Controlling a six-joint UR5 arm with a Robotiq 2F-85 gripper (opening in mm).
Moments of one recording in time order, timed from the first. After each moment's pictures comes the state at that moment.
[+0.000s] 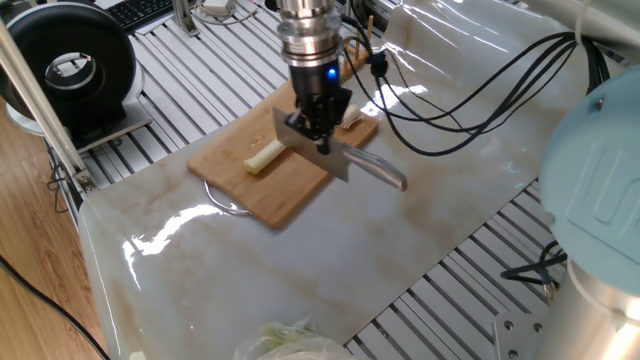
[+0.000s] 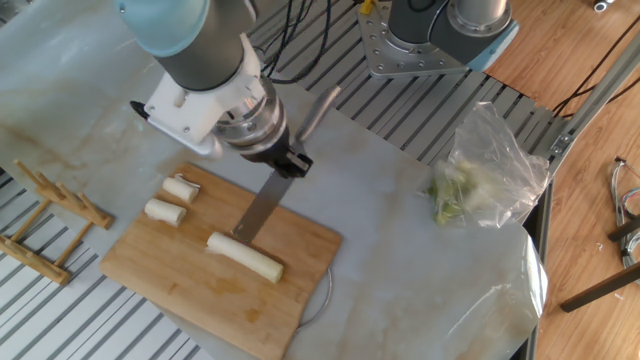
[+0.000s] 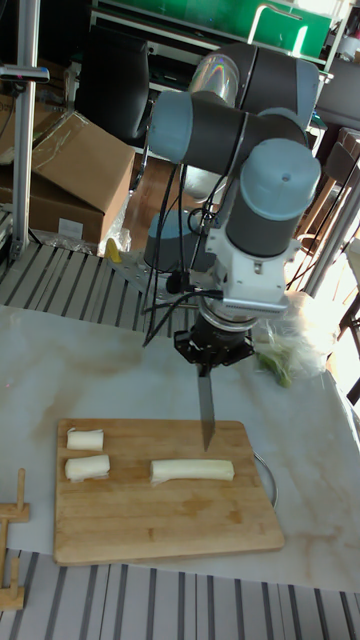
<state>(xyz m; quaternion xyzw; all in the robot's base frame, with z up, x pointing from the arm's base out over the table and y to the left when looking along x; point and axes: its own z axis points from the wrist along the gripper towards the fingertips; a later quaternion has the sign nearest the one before) 0.513 0.076 0.128 0.03 -0.99 -0.04 0.12</state>
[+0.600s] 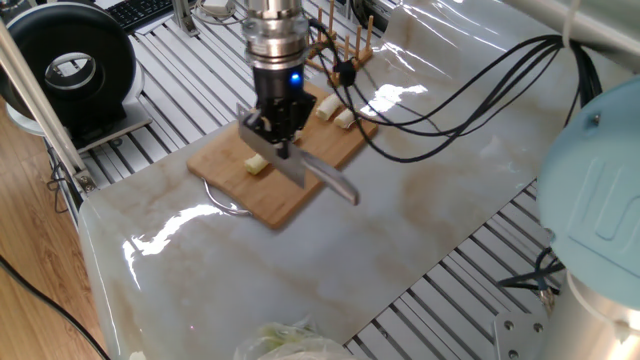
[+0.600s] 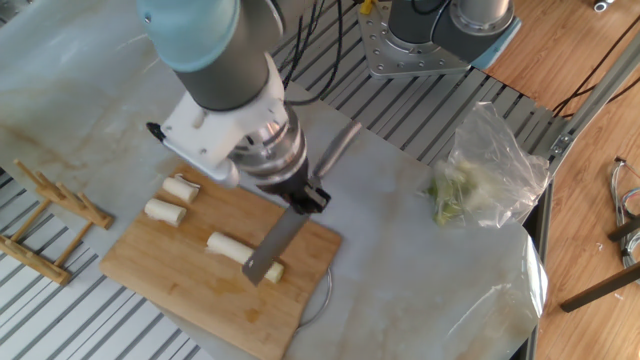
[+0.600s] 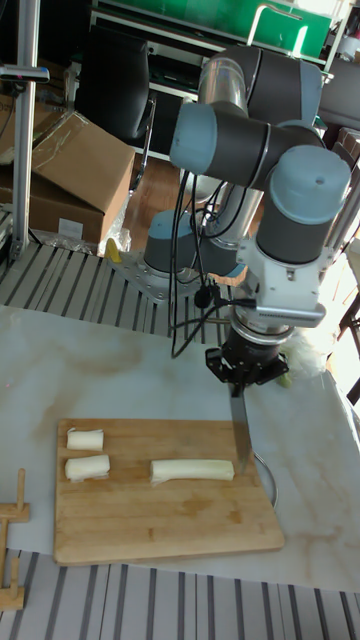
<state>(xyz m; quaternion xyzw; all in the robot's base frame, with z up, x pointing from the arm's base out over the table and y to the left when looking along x) 0.553 0.134 0.122 0.01 -0.99 -0.07 0.07</state>
